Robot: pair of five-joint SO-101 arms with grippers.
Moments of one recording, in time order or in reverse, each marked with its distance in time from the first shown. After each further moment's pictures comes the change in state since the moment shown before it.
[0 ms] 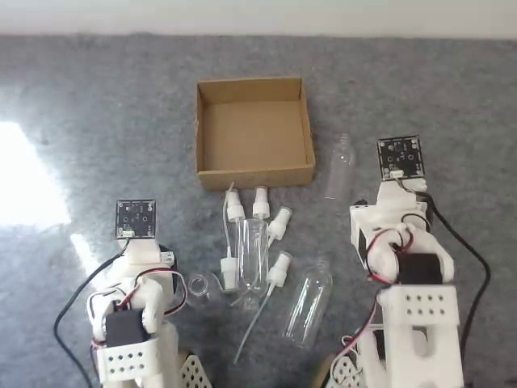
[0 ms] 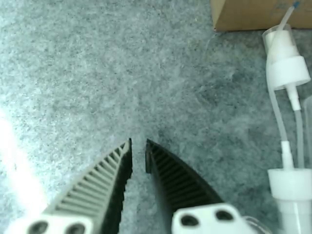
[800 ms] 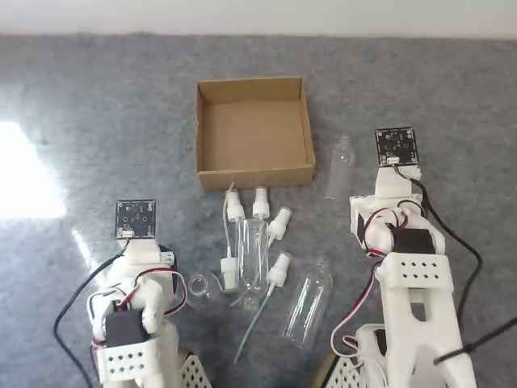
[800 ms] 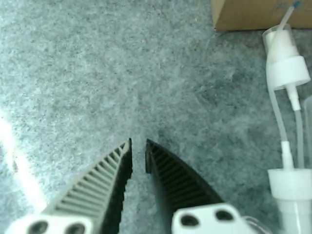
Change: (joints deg) left arm 0.0 0.0 0.0 0.0 0.0; right arm 1.6 15.5 0.0 -11.9 -0.1
